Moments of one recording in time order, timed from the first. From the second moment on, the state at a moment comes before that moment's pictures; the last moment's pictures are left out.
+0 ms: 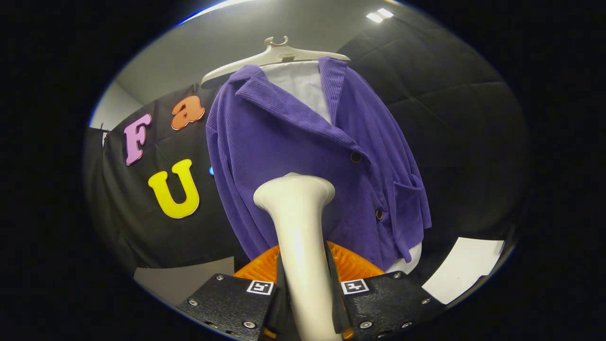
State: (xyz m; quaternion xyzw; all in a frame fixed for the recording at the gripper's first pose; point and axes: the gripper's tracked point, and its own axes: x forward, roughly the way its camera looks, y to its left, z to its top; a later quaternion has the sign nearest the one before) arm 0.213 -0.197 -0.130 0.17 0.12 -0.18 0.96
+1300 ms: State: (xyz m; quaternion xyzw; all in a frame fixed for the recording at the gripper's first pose) arm 0.147 -0.190 -0.267 0.19 0.24 -0.20 0.93
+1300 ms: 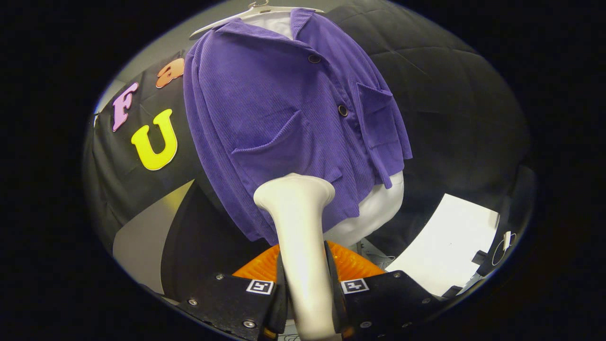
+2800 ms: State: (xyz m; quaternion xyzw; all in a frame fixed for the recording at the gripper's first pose) arm 0.106 -0.326 -0.042 0.22 0.07 -0.19 0.96
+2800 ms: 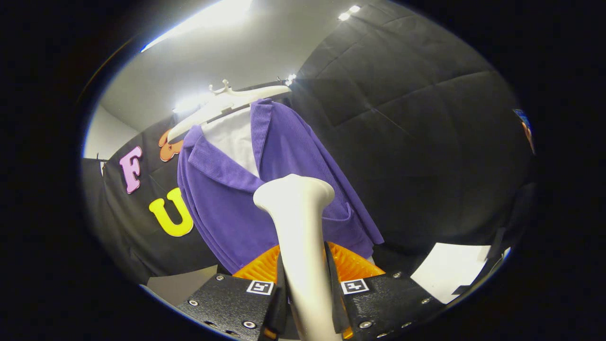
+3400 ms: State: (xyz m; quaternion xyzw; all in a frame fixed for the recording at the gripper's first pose) arm 0.183 -0.394 0.035 0.22 -0.01 -0.19 0.96
